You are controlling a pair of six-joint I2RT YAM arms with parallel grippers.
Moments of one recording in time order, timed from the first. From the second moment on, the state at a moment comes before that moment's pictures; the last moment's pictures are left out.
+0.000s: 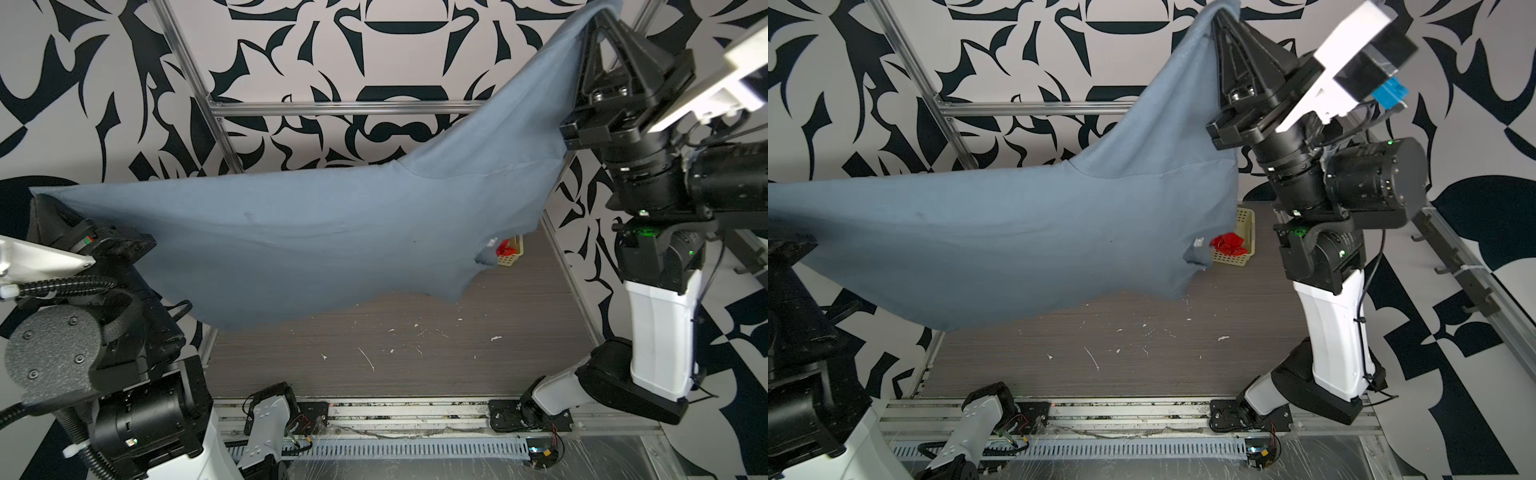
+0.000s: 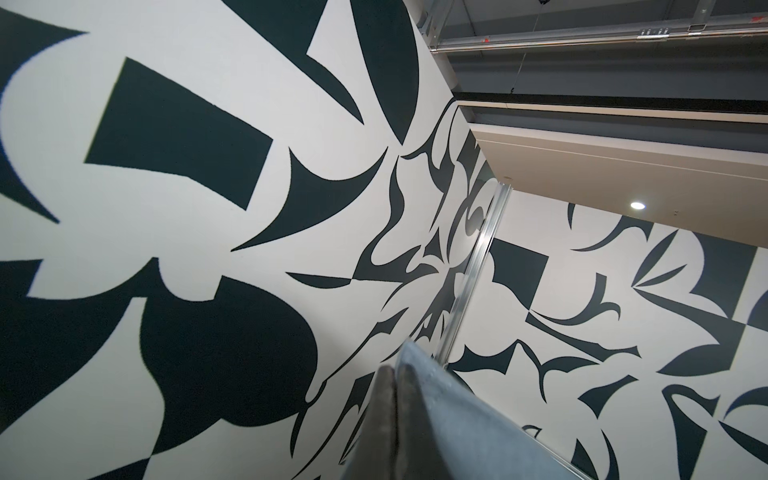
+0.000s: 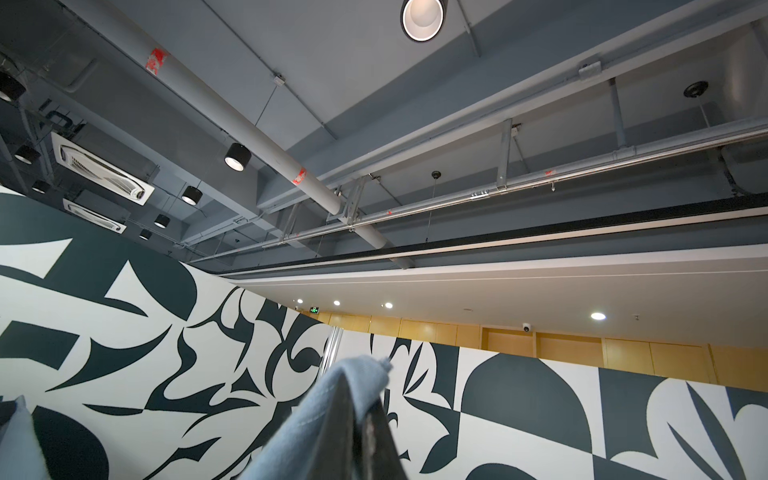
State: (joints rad) left arm 0.33 0.85 1.85 -0.52 -0.37 -0.24; right arm 0.65 1.53 2.50 -0.08 -0.26 -0.11
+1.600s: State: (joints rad) left arm 0.33 1.71 1.33 -0.11 -0.19 -0.44; right arm 0.47 2.43 2.33 -0.03 -0.04 -0.14
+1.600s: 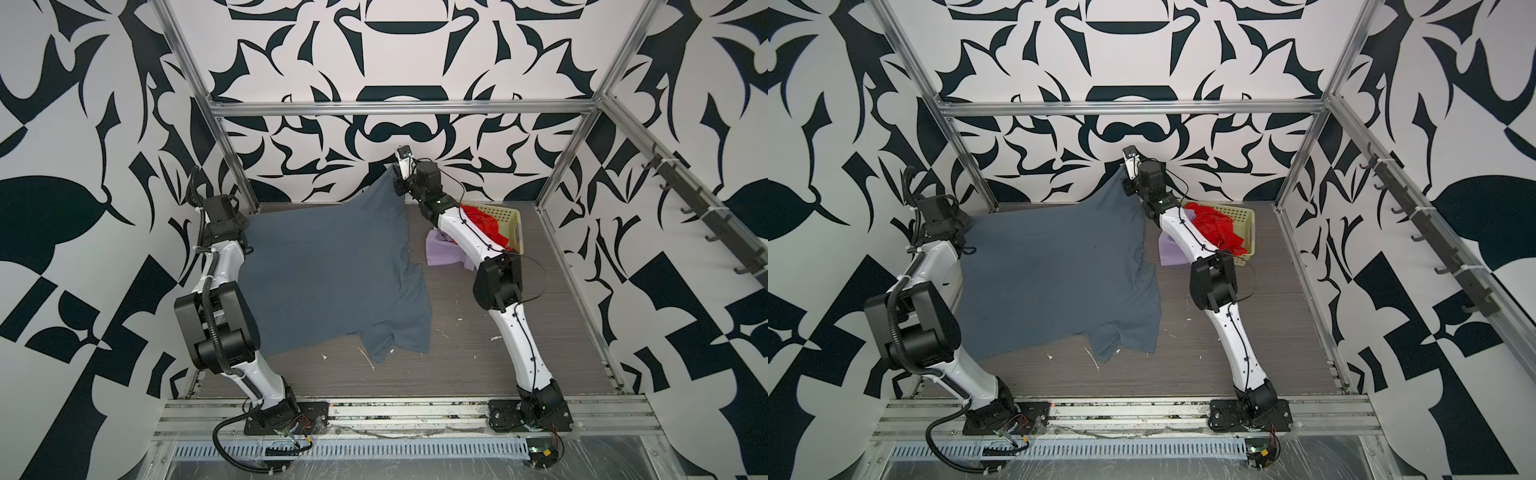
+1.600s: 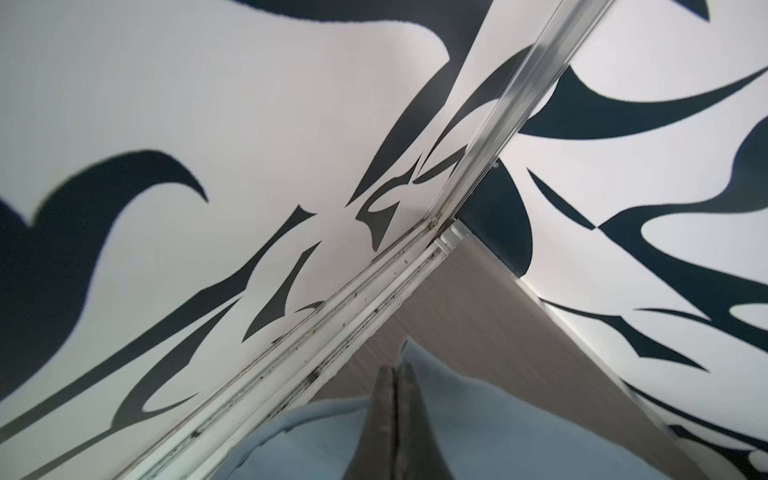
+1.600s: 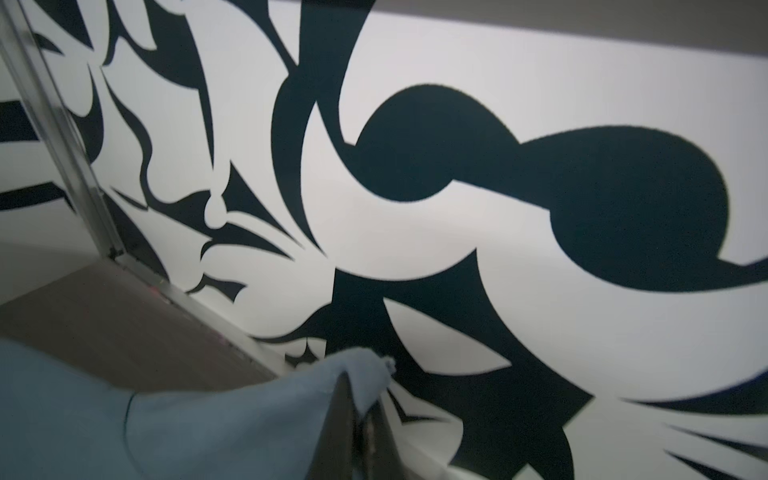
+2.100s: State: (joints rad) left arm 0.38 1.63 1.04 -0.20 -0.21 -0.45; right arm 0.56 1.95 1.47 0.04 0.01 -0.11
